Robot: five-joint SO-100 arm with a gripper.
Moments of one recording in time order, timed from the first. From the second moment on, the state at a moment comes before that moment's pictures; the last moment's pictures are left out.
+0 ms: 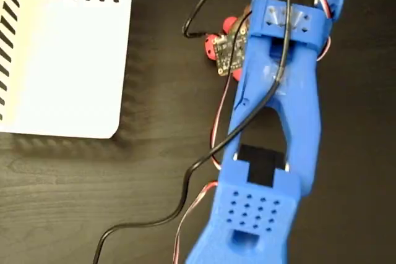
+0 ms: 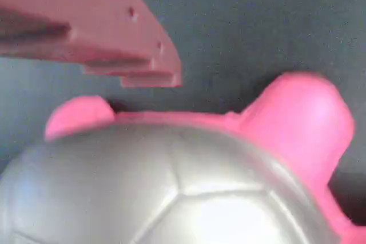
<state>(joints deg) 21.9 51.0 62.2 82.6 -28.7</state>
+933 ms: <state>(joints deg) 21.8 49.9 59.1 86.0 -27.9</state>
